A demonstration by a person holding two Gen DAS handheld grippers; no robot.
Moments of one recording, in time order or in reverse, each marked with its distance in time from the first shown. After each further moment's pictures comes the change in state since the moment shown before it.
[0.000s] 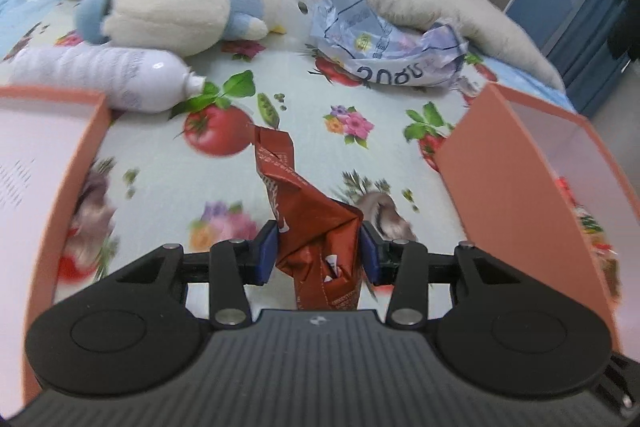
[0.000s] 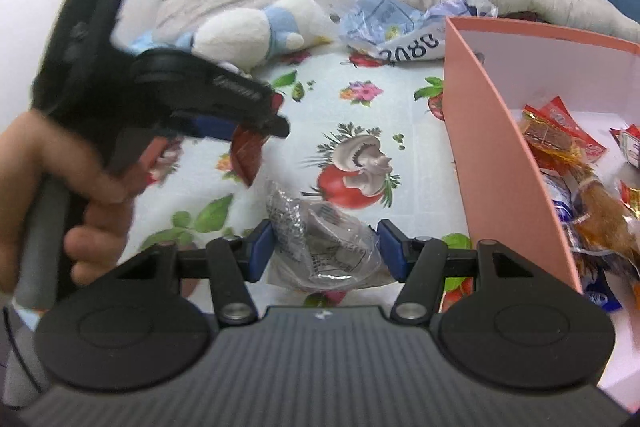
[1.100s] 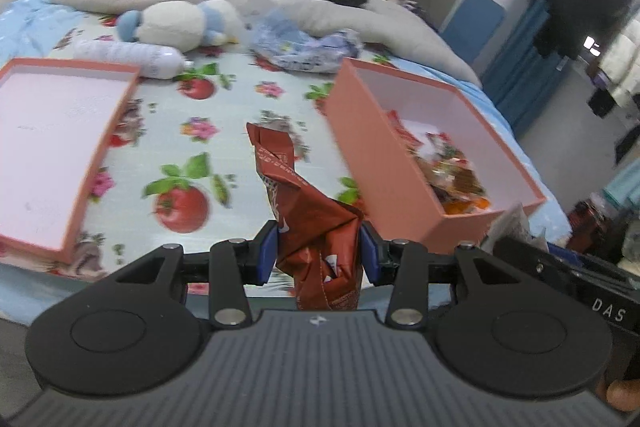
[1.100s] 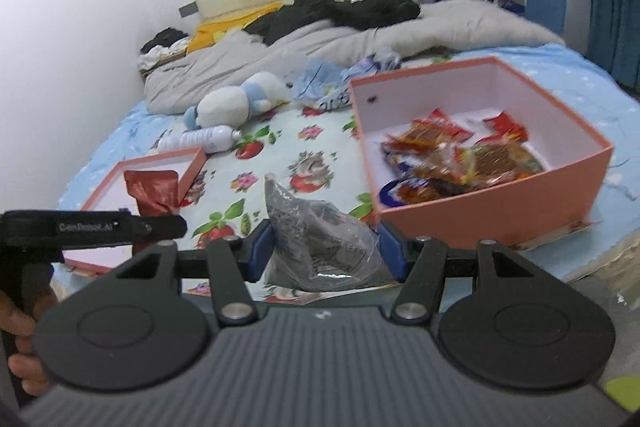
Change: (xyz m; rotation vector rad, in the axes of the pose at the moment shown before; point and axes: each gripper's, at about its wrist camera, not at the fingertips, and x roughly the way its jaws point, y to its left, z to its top) left arm -0.225 -0.082 -0.142 0.046 -0.070 -0.107; right arm -0.215 -0.026 -0.051 0.143 -0.154 -0.108
